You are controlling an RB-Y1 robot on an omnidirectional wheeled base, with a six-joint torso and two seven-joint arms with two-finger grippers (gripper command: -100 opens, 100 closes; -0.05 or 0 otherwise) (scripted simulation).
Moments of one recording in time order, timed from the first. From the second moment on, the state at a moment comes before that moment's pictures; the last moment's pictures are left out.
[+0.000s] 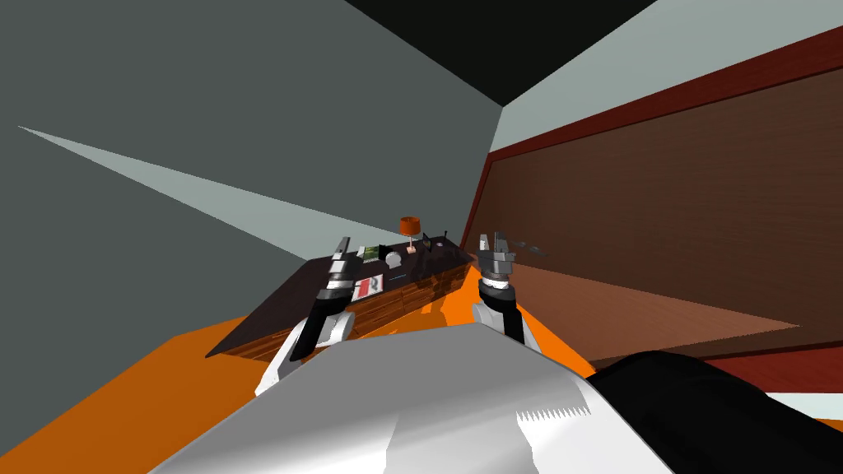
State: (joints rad) left arm 0.36 0.14 -0.03 -2.23 -0.05 -0.32 0.21; right arm 0.46 -0.02 -0.04 -2.35 0.04 -0.64 -0.03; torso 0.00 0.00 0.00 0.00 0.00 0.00
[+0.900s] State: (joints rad) left arm 0.24 0.18 0.01 -2.01 0.02 -0.12 0.25; right arm 0.46 -0.02 -0.04 -2.35 0.04 -0.64 -0.03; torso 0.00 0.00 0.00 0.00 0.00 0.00
